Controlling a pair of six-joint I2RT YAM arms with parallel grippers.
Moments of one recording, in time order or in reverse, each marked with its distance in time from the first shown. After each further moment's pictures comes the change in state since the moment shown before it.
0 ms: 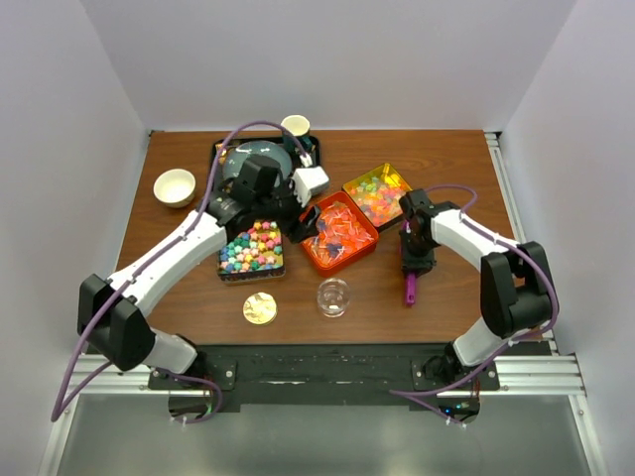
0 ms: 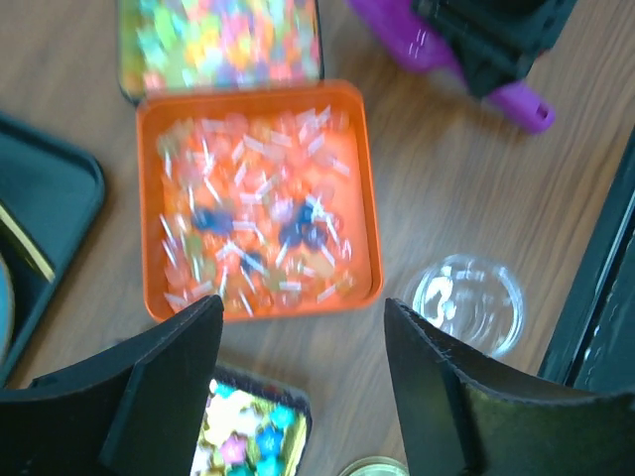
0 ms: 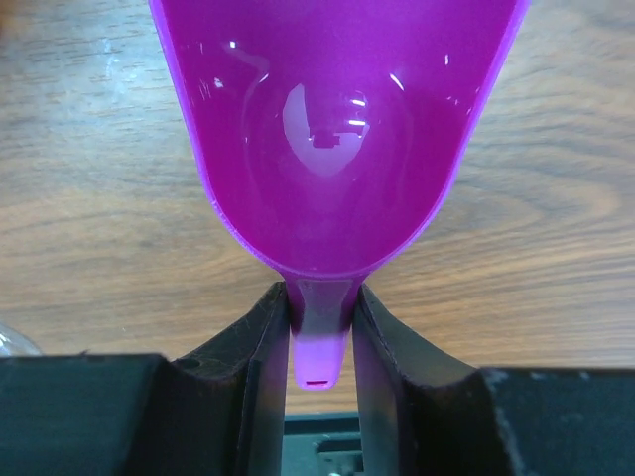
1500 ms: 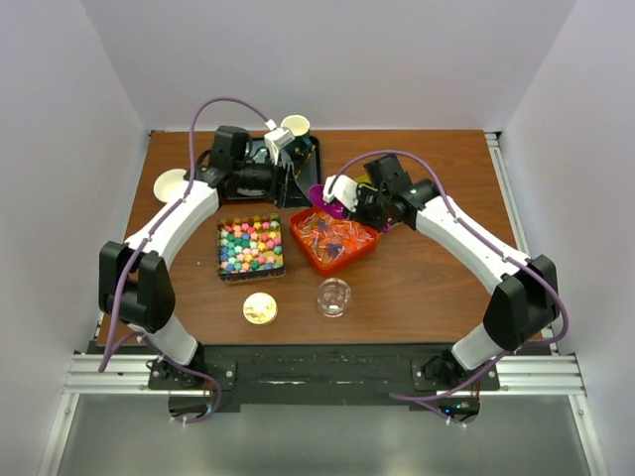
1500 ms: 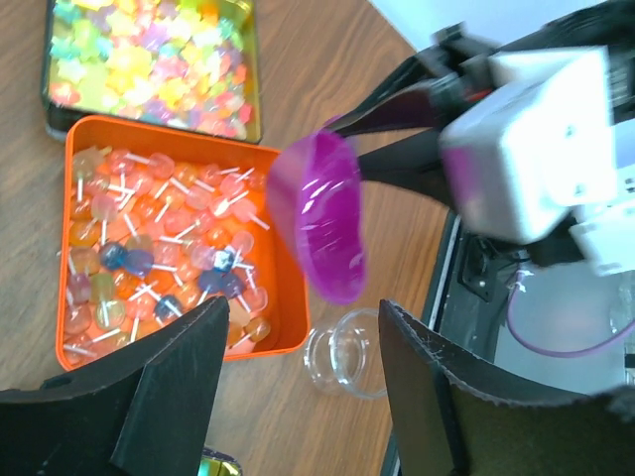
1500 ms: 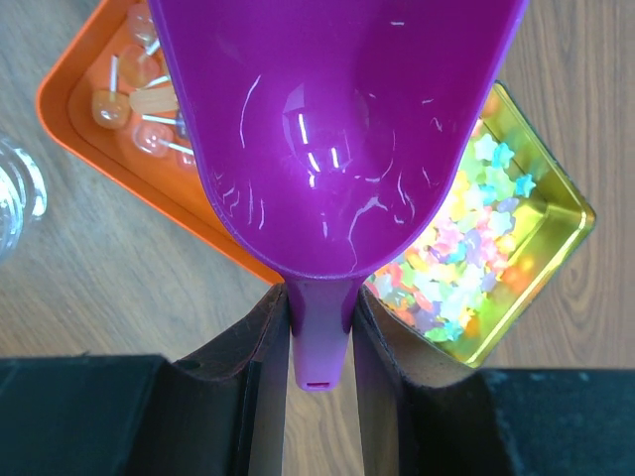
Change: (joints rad) left arm 0.281 0.213 0.129 0.121 0.537 -0.351; right arm 0.262 -0.051 0.349 0.115 -0.213 -1.134
